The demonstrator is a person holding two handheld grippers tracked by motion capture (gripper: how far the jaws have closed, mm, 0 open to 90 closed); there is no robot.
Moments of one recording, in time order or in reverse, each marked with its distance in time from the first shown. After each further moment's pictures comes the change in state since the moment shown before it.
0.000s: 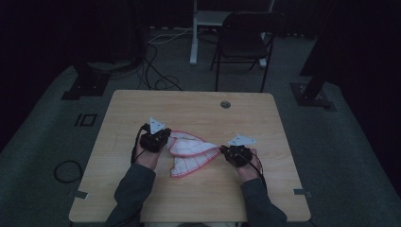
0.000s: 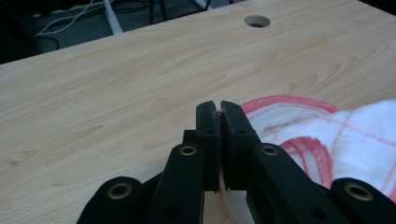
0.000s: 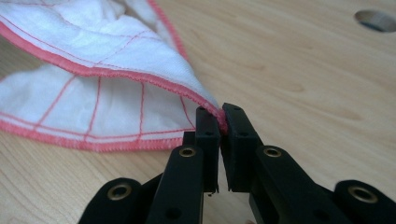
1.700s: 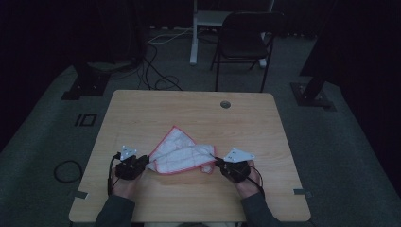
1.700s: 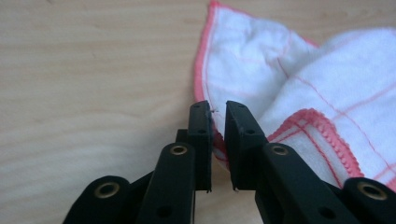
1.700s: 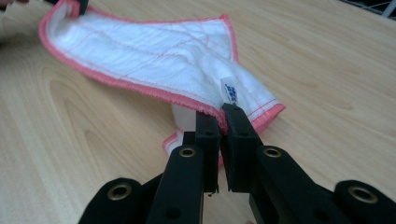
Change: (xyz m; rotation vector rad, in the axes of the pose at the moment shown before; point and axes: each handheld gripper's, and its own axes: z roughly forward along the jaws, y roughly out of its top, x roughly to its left) left arm 0.033 -0.096 -0.047 0.084 -0.006 -0.208; right arm 0.049 -0.011 -0.033 -0.062 0.094 -0.101
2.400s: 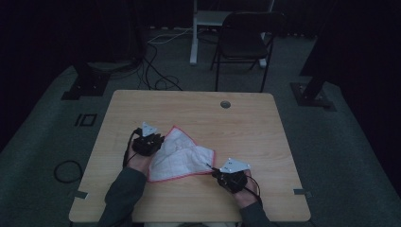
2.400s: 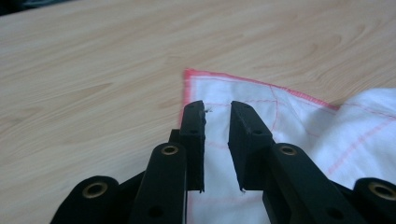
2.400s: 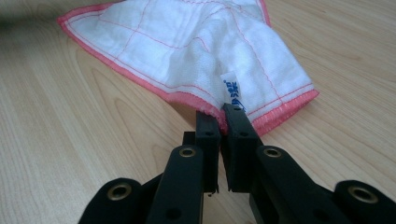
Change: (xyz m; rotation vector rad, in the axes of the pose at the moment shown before) left arm -0.030 0.072 0.057 0.030 -0.008 0.215; right arm 0.022 -0.022 0.004 0.040 0.043 -0.007
